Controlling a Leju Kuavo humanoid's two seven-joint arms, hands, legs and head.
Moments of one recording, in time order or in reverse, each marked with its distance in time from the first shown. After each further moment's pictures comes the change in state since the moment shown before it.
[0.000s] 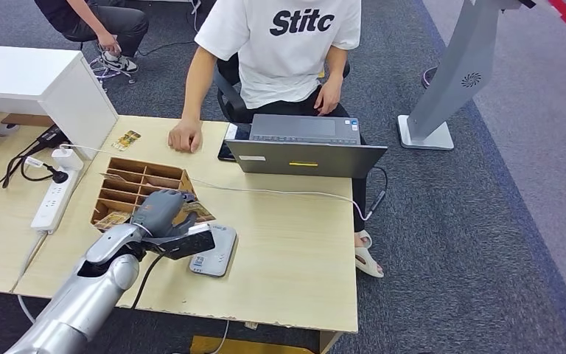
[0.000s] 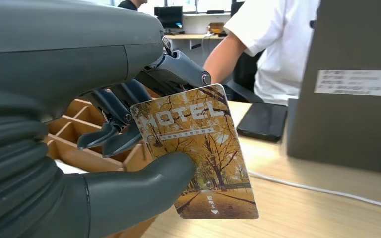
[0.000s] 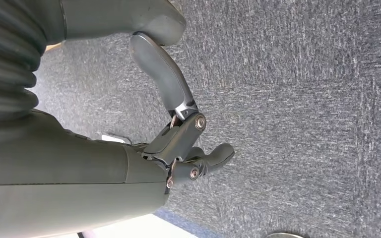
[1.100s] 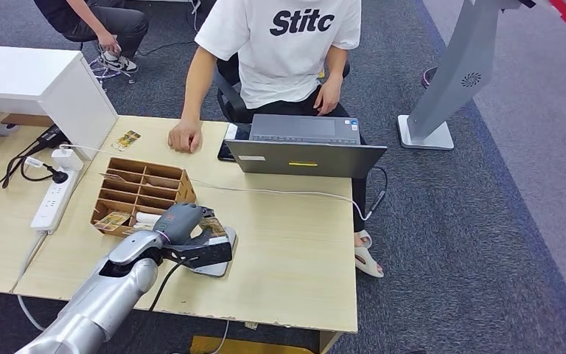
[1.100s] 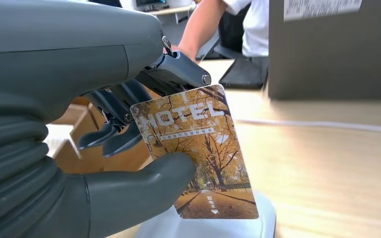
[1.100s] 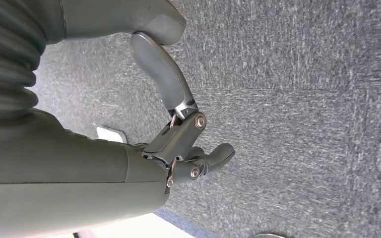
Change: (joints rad) left arm -0.039 -0.087 -0.046 0.175 -0.056 -0.037 0.000; right arm -0.001 0.009 0.033 0.004 0.030 0.014 -0.003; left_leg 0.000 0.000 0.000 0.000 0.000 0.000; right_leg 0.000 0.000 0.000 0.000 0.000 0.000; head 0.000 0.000
